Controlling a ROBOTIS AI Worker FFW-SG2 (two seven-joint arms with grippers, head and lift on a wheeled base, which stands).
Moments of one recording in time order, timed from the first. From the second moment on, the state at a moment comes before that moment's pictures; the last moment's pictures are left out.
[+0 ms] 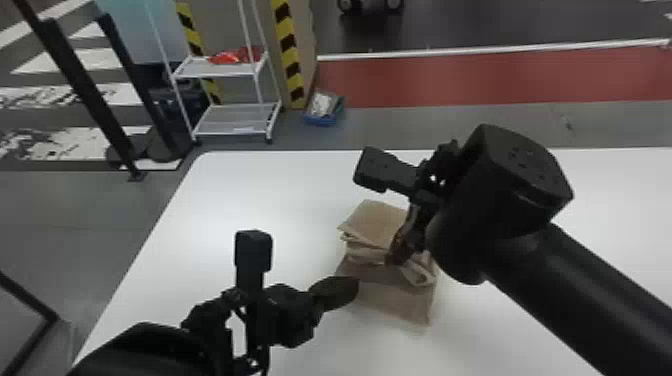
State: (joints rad) left arm 0.28 0.15 -0.01 -2.09 0.20 0.85 -0.52; right arm -0.62 -0.15 0.85 -1.55 0.65 1.11 1.29
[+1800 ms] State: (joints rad) left arm 0.22 0.14 -0.05 -1.98 0.20 0.83 -0.50; right arm -0.65 -0.18 0.95 -1.64 0.64 1.19 1.36
